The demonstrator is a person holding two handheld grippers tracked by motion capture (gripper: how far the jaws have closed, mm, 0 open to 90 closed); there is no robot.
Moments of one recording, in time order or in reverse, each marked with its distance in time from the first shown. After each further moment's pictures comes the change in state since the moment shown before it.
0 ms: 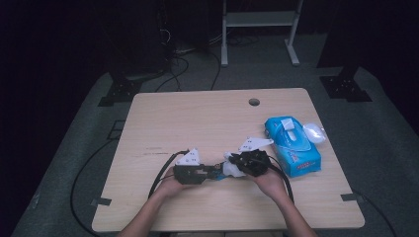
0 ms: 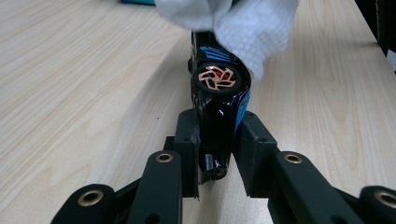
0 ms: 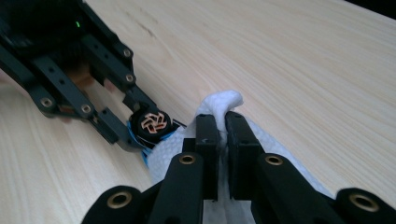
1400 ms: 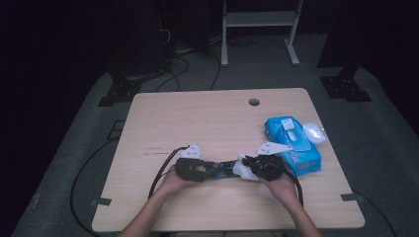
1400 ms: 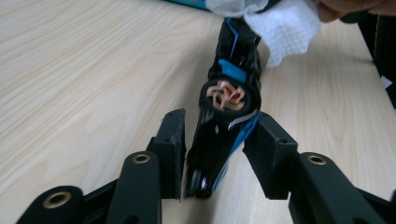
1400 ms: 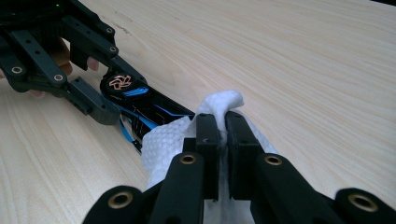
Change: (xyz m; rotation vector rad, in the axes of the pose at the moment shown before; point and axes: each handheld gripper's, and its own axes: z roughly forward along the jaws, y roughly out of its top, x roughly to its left) left arm 0.009 0.009 0.008 0.007 -0.019 -0.144; right arm -0.016 -0.033 -0.021 -0.062 -0.032 0.119
